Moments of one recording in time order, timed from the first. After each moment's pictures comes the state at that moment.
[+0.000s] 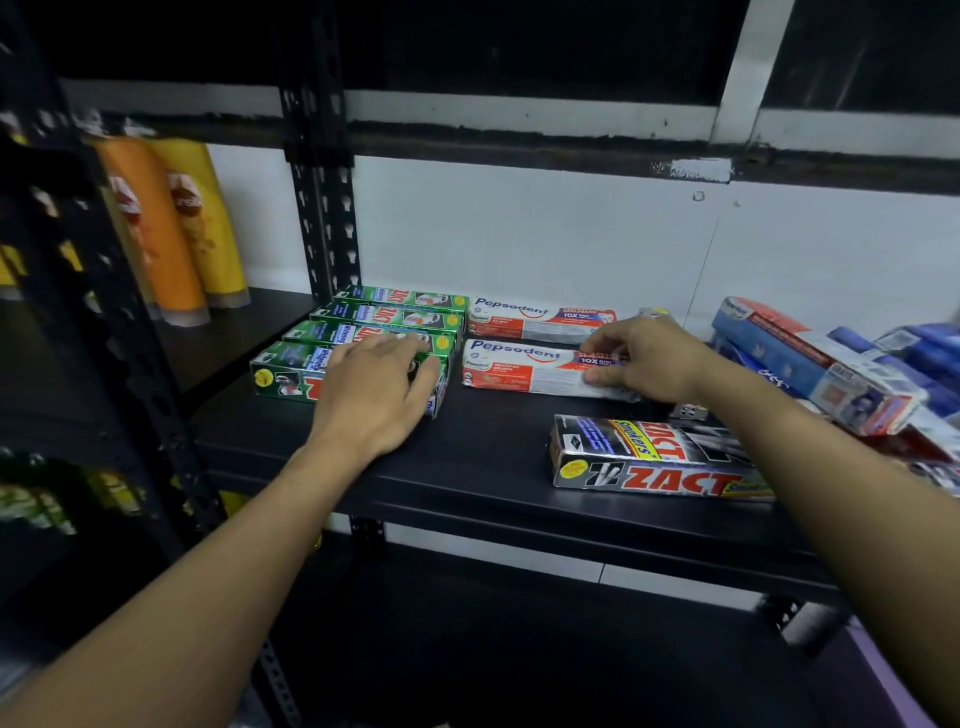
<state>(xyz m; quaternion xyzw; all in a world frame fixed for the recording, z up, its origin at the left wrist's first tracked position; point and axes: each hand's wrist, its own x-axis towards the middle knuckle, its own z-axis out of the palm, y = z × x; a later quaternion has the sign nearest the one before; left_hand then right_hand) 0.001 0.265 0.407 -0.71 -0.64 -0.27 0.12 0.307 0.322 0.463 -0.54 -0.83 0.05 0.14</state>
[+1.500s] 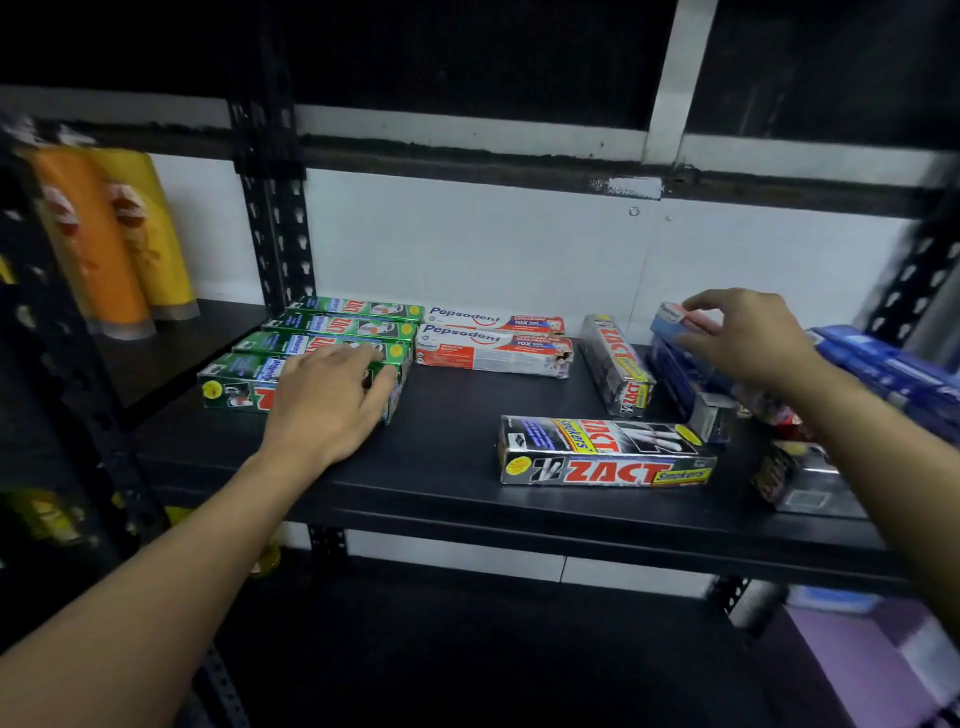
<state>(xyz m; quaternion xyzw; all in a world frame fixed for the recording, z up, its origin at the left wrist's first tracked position) 0.002 0.262 0.408 -0.71 -0.64 -0.26 0.13 0.415 0.288 0.494 -0.68 -0.68 -0.10 0.25</state>
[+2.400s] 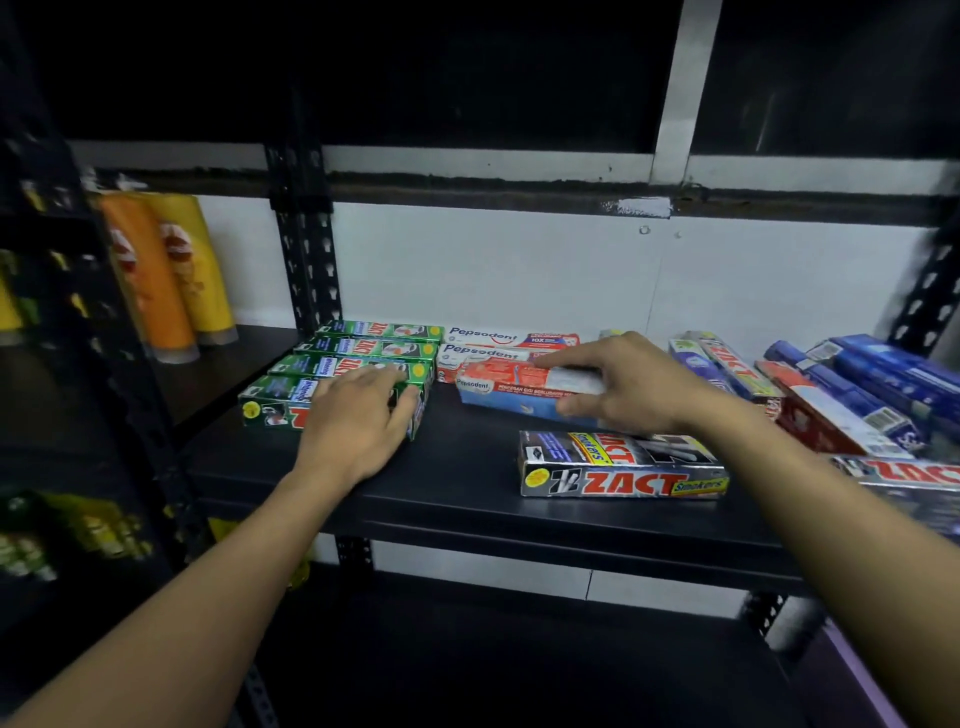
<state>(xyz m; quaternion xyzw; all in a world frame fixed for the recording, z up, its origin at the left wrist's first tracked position) 0.008 0.252 0.410 -0.71 -0.64 -0.26 0.12 0.312 0.252 0.486 -0.49 -0.86 -0.01 0.16</state>
